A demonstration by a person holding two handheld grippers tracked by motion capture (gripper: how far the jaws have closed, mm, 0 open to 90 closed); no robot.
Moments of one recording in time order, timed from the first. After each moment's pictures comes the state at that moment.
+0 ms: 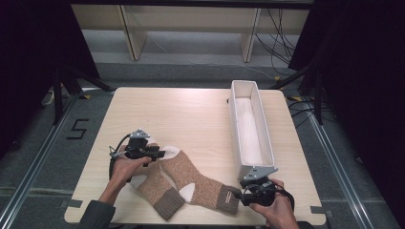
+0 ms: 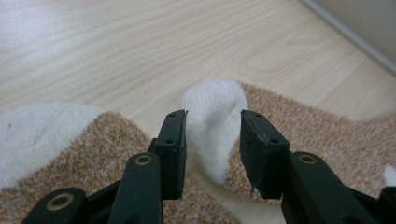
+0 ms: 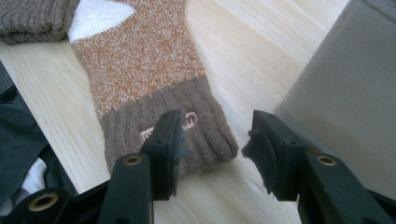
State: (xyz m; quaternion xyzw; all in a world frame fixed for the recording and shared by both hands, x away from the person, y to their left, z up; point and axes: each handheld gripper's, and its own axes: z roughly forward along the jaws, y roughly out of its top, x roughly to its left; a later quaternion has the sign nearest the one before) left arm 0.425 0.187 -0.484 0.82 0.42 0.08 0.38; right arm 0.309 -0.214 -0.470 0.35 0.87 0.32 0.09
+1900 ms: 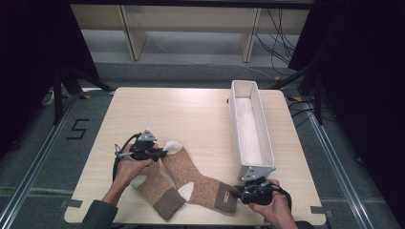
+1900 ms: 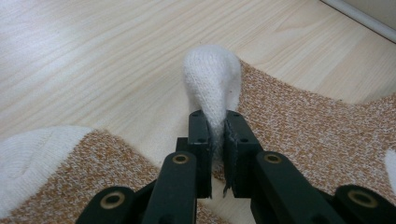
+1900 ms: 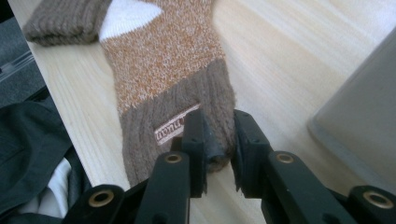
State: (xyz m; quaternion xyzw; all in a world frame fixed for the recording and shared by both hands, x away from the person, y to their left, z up) left arm 0.421 0.173 -0.476 0.84 0.37 0.11 0.38; right arm 0.312 -0.212 -0.473 0.33 0.88 0.35 0.05
